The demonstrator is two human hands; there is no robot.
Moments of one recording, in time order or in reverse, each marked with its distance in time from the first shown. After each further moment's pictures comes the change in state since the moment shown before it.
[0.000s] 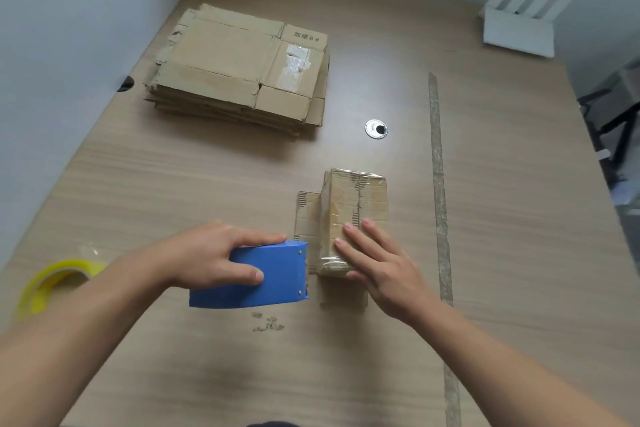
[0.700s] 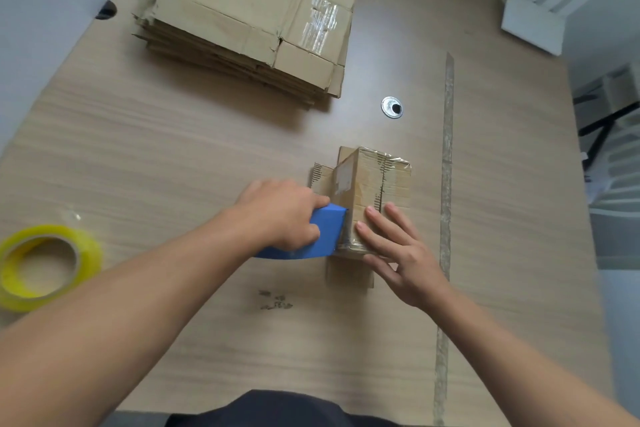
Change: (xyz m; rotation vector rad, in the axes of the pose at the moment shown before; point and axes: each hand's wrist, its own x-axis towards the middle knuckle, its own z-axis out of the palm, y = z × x) left_hand 0.069 0.017 0.011 0.317 0.196 -0.025; right_hand 0.008 -0.012 -0.006 0.151 -0.144 0.186
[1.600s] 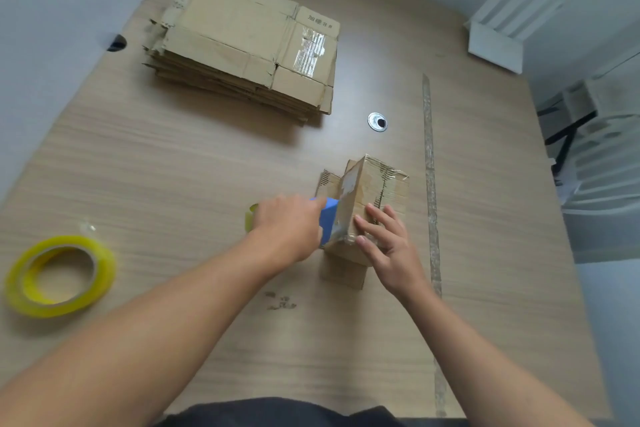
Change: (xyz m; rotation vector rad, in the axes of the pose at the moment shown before) left_hand -0.022 0.025 0.010 0.099 0.138 -0.142; right_hand 0.009 -0.046 0.000 0.342 0.138 0.411
